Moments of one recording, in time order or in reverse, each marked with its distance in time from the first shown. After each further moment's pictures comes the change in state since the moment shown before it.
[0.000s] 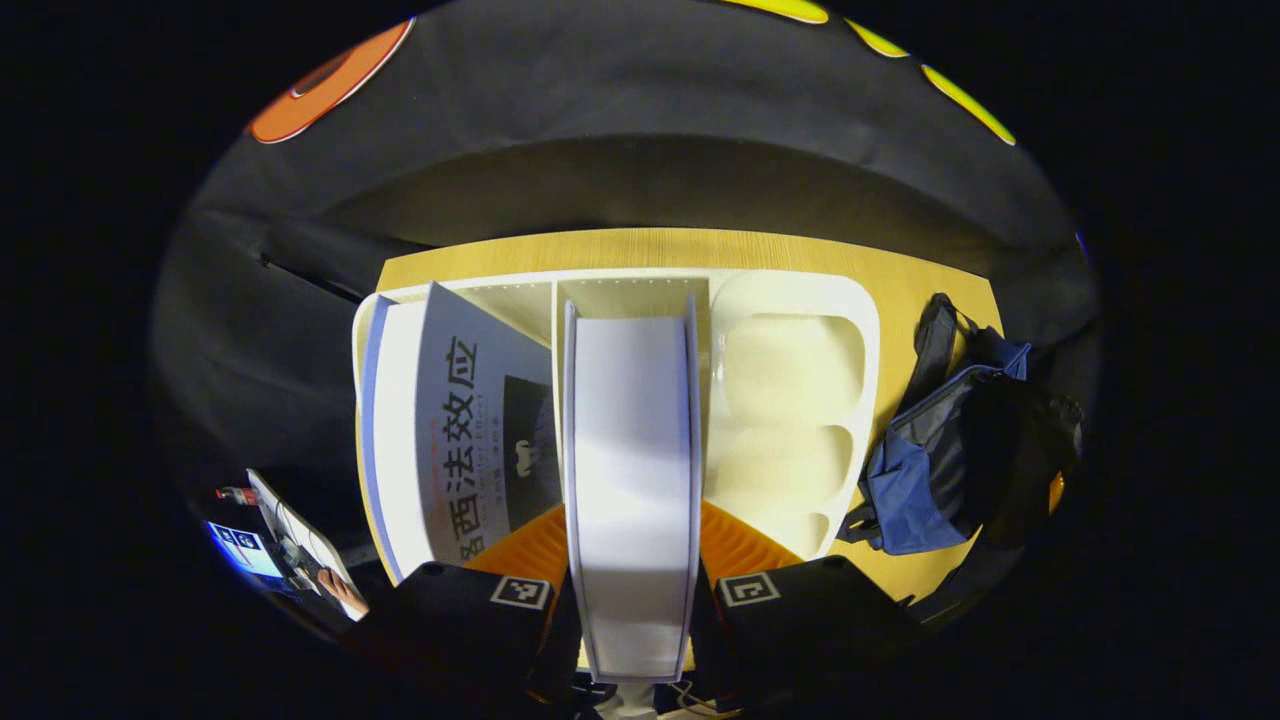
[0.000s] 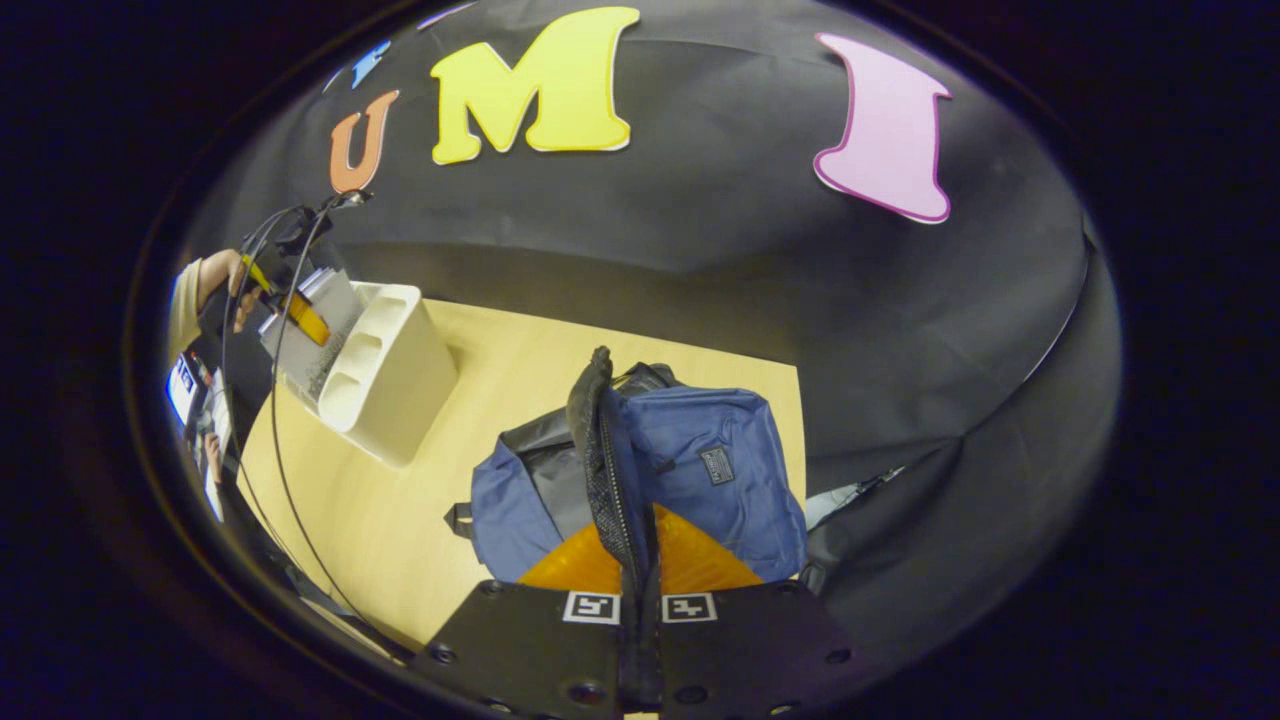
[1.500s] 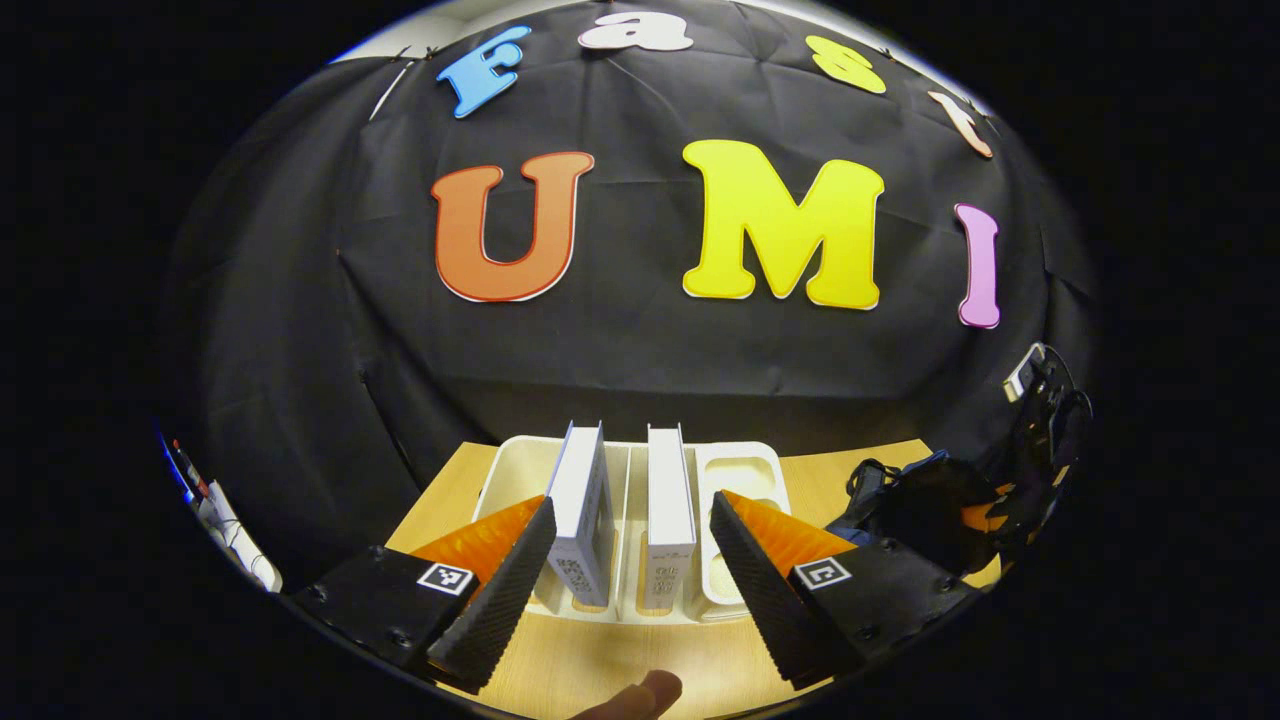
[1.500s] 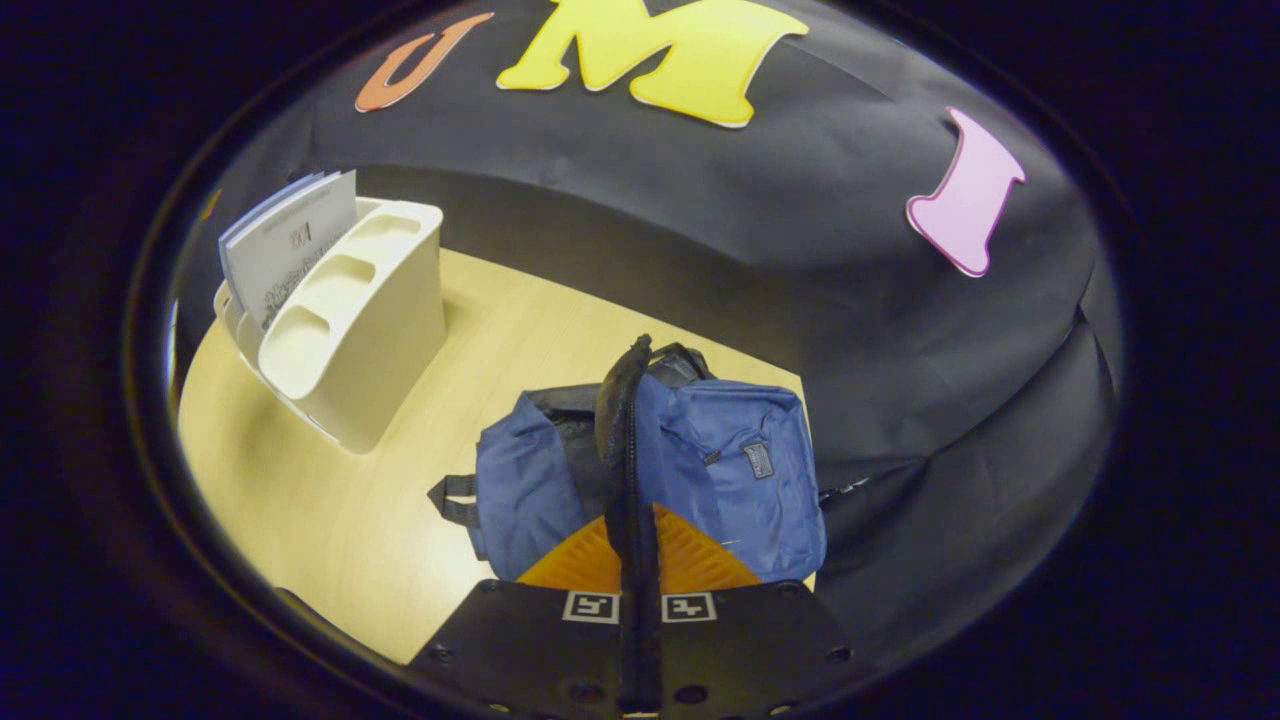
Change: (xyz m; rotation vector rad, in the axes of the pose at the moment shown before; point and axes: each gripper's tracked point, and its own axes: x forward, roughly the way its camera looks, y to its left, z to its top) left arm -0.123 0.027 -0.026 -0.045 -0.932 -0.039; right arm 0.038 0.096 -0.027 -0.150 0.017 -0.215
